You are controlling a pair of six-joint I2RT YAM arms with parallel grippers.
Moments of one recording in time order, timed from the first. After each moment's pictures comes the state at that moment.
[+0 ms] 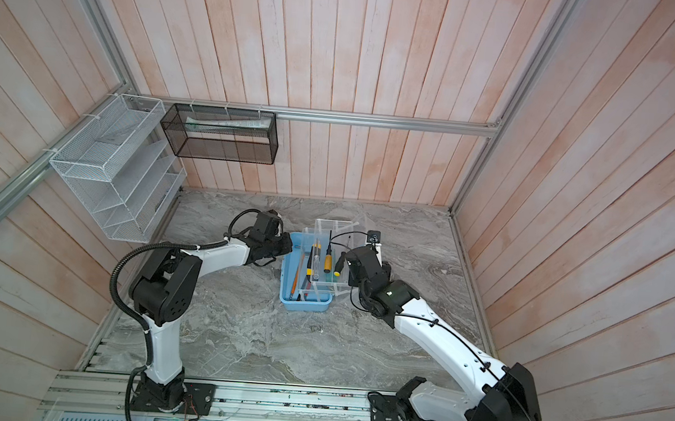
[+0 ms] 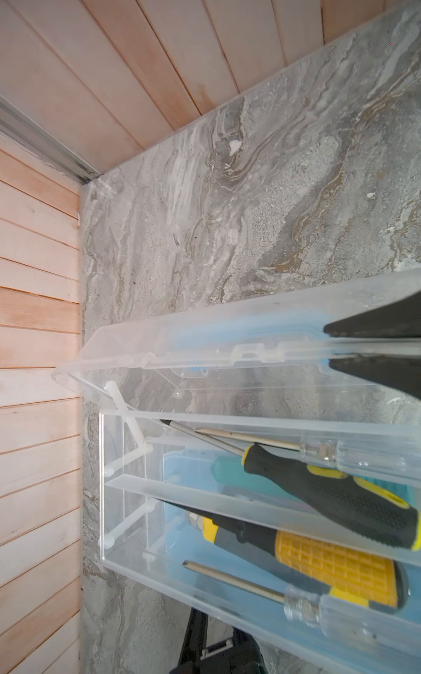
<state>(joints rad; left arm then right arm) -0.45 1.98 1.28 -0.06 0.10 -0.63 0.74 1.21 0.95 -0.46 0.61 0.43</state>
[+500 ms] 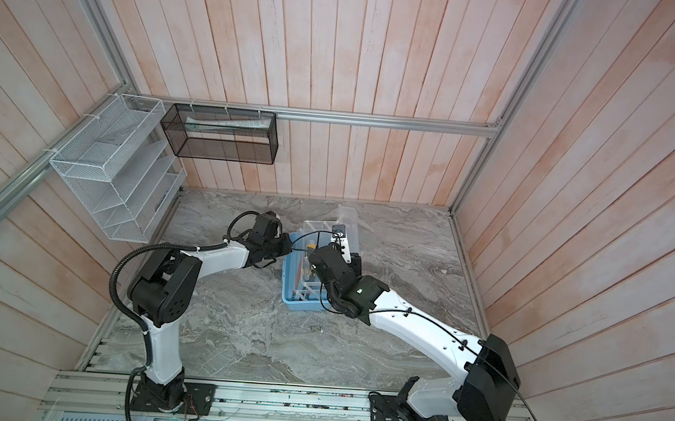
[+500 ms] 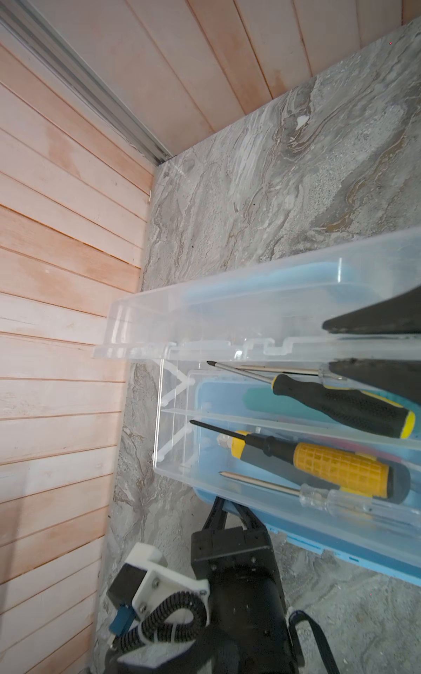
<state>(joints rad) -0.45 1.97 1.24 0.00 0.10 -0.68 0.95 1.36 1.09 -0.38 0.76 0.40</state>
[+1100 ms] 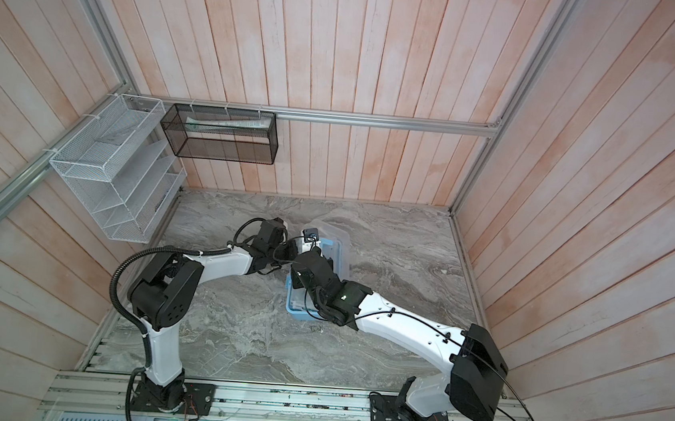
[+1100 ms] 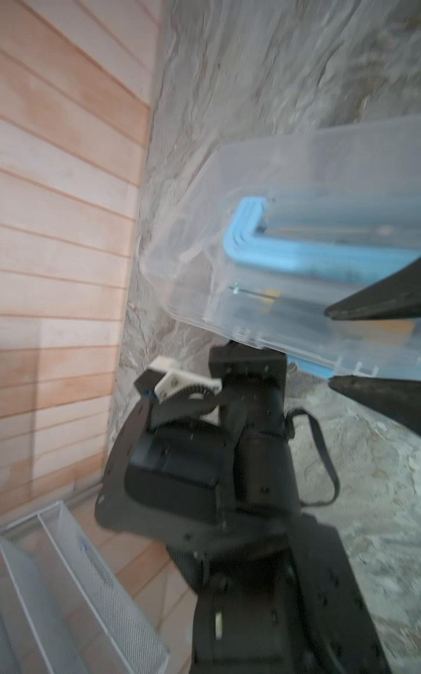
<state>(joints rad) -0.52 1.95 1.18 0.04 0.19 -0.73 1.03 1.42 1.08 -0.15 0.47 0.40</state>
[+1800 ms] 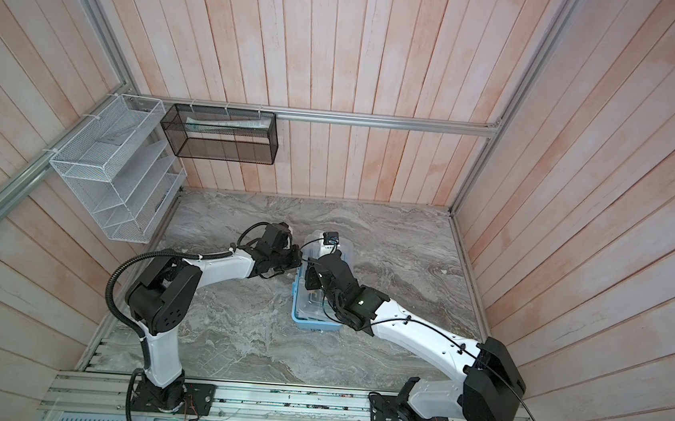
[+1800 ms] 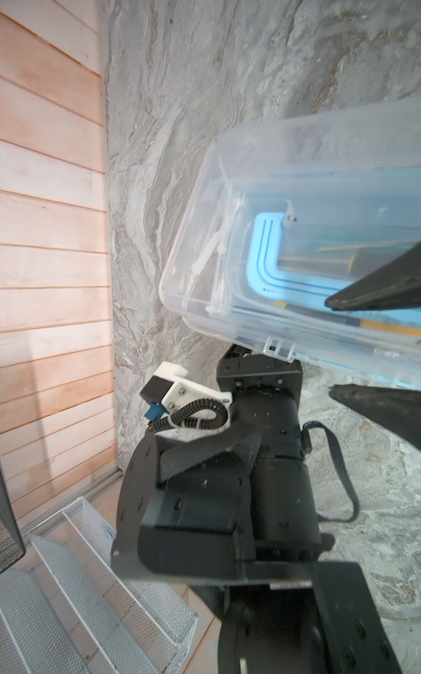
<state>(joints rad) -0.54 1.92 1.19 -0.02 0.16 -0.76 0.92 1.31 0.93 -0.09 0.38 0.50</state>
